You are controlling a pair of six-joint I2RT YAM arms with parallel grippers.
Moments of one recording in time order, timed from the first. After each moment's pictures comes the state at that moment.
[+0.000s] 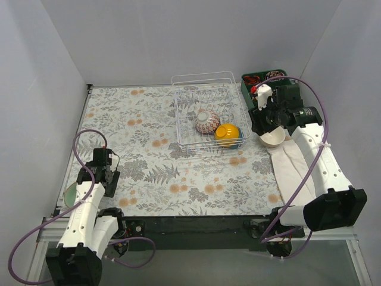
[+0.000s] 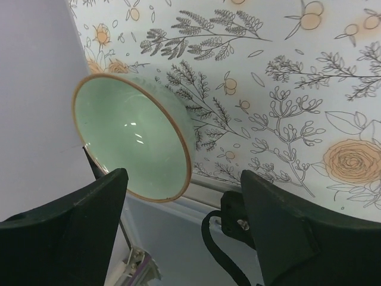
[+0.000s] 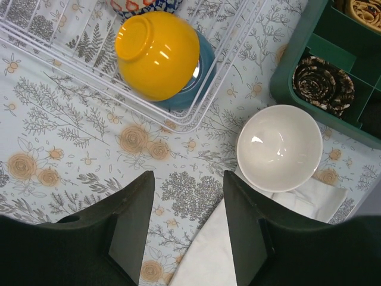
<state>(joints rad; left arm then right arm) 0.02 0.81 0.63 -1.02 -0.46 0.28 0.18 1.31 1.36 -0.89 -0.26 -0.39</state>
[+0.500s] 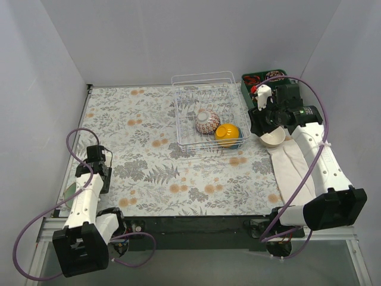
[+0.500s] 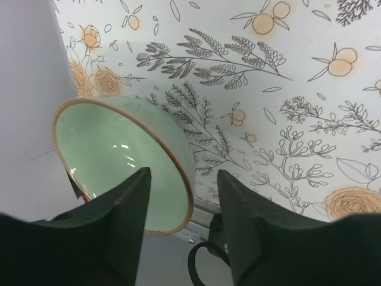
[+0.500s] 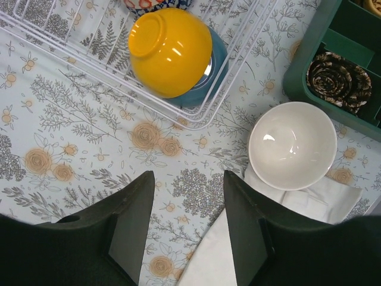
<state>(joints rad) 0.19 0.94 0.59 -0.86 -0.41 0.29 0.18 1.33 1.39 -0.92 -0.30 -0.36</state>
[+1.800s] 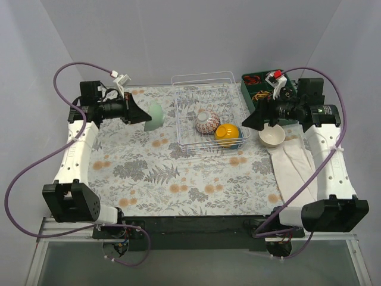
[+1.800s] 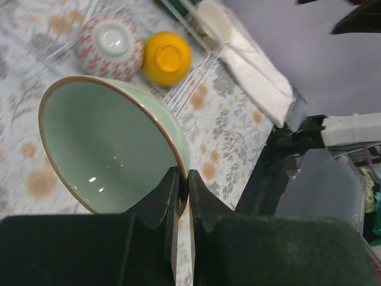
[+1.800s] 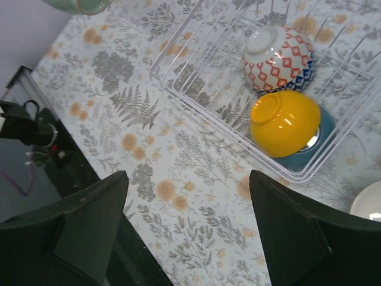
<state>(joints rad) 0.07 1.39 1.44 -0.84 1.04 0.11 0.06 1.28 1.50 -0.95 -0.82 -0.21</state>
